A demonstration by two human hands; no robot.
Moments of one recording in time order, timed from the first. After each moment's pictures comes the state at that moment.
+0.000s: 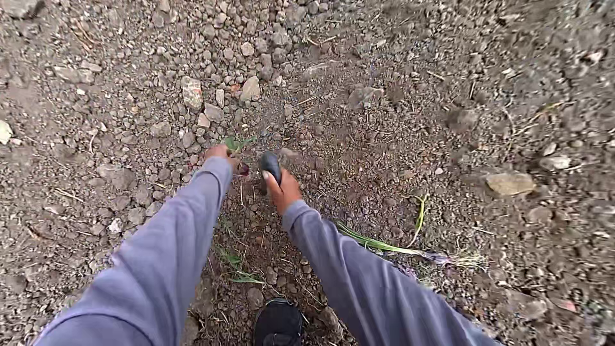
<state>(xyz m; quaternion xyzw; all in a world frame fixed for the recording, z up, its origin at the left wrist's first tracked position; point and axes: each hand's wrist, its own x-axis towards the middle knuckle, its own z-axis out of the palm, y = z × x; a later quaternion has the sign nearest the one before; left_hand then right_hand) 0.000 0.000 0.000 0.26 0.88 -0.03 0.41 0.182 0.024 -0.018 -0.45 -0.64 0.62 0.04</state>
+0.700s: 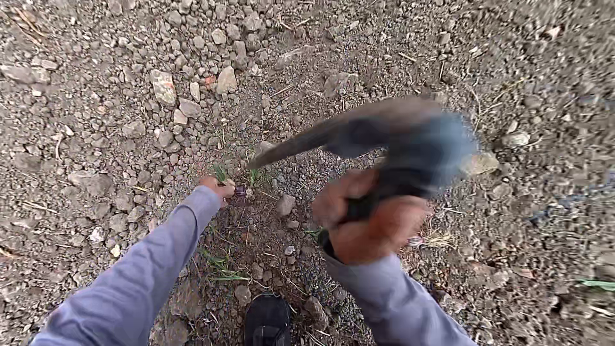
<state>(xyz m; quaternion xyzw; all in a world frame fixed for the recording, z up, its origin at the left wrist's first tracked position) 0.047 -0.044 -0.007 0.13 0.82 0.11 0.55 0.268 0.027 0.083 -0.31 -0.52 0.63 0.49</state>
